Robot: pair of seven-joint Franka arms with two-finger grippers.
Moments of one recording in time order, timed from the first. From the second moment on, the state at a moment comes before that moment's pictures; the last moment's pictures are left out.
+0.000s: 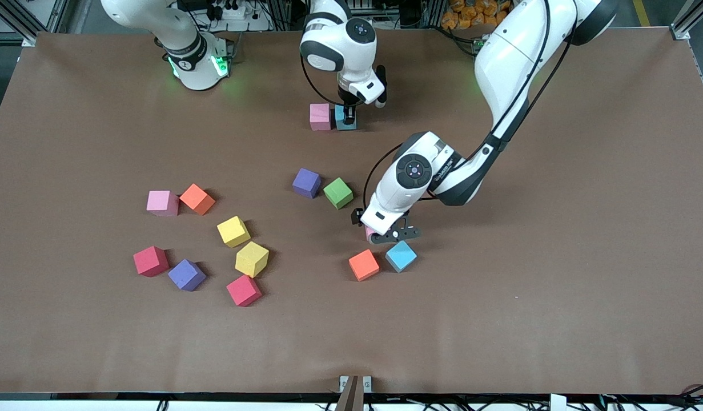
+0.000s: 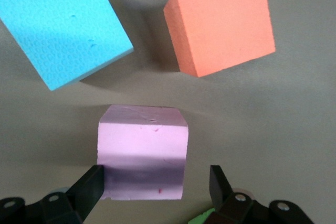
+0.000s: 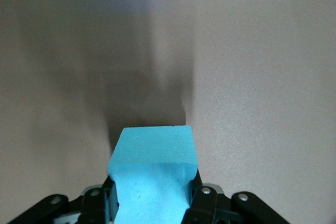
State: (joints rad) left arm -0.38 0.76 -0.36 -1.57 0.11 2.40 -0.88; right arm 0.88 0.42 0.31 -2.10 -0.22 2.38 -0.25
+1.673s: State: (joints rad) left arm -0.38 0.79 -0.35 -1.52 0.11 2.33 -0.88; right arm 0.86 0.39 0.32 -2.17 -0.22 2.42 -0.26
